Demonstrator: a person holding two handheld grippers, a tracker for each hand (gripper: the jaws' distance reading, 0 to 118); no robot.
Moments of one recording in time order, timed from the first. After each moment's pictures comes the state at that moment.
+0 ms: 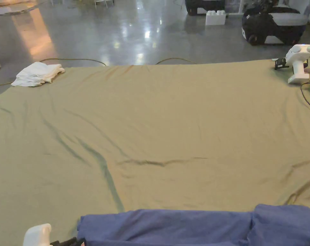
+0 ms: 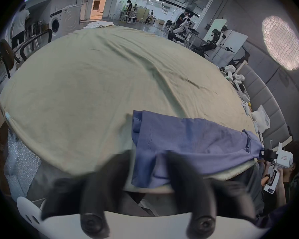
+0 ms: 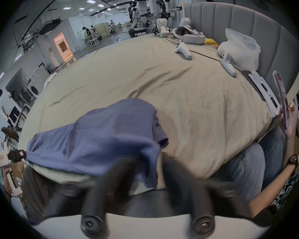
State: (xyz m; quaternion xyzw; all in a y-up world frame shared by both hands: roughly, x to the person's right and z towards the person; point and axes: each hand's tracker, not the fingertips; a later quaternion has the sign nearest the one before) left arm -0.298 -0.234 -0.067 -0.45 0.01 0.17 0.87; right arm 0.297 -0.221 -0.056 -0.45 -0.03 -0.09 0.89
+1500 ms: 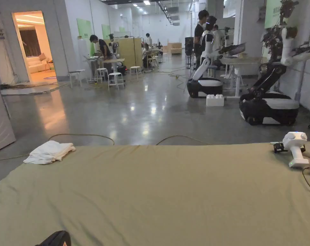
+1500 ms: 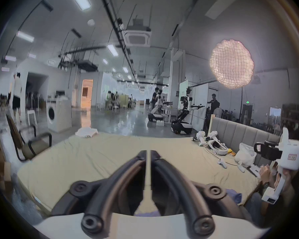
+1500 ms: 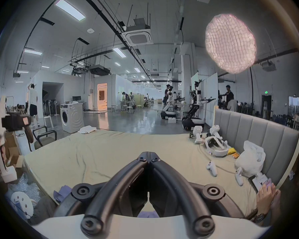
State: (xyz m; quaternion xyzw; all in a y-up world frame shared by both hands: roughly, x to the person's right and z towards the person) left arm -0.207 0.017 0.005 -0.07 -0.01 0.06 1.00; right arm 0.167 -0.017 -0.010 -0.06 0.09 0.00 0.99
